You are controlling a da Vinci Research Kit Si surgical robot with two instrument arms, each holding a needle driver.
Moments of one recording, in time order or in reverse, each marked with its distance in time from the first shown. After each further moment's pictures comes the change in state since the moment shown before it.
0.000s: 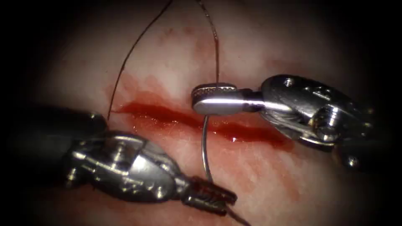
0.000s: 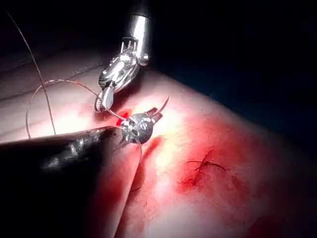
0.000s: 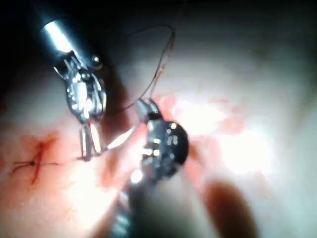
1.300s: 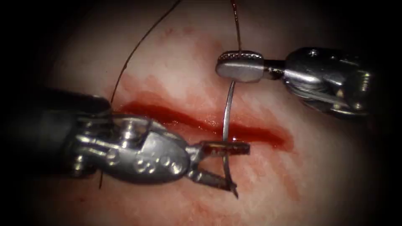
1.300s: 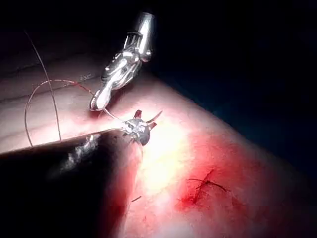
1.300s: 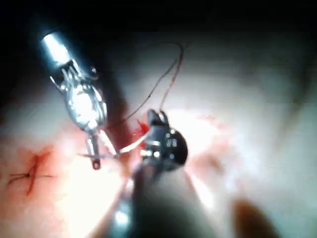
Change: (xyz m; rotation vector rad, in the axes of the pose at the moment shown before) right arm 0.004 -0.001 -0.001 -0.273 -0.066 0.006; left arm 0.000 -0.002 0.000 0.276 -0.117 -0.193
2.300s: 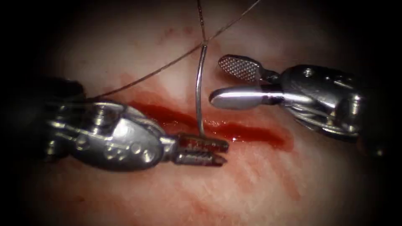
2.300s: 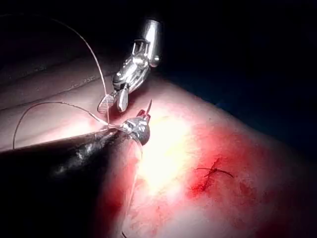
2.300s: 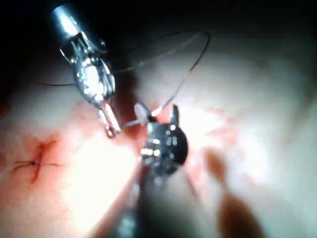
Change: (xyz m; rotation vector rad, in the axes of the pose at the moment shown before) right arm -0.003 0.000 0.000 0.152 -0.029 -0.009; left arm 0.000 0.000 -0.003 -0.013 0.043 0.267
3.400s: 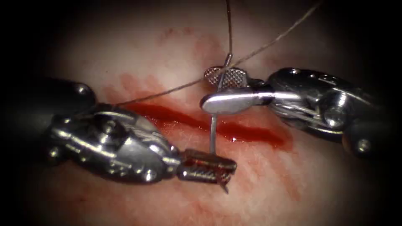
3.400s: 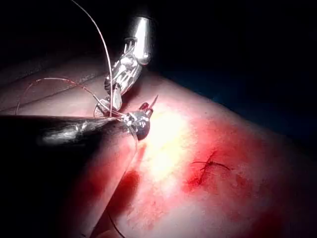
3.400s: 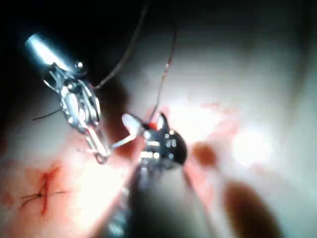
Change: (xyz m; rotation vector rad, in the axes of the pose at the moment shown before) right arm 0.000 0.000 0.001 0.120 0.027 0.224; left arm 0.001 0.001 0.001 -0.036 0.068 0.193
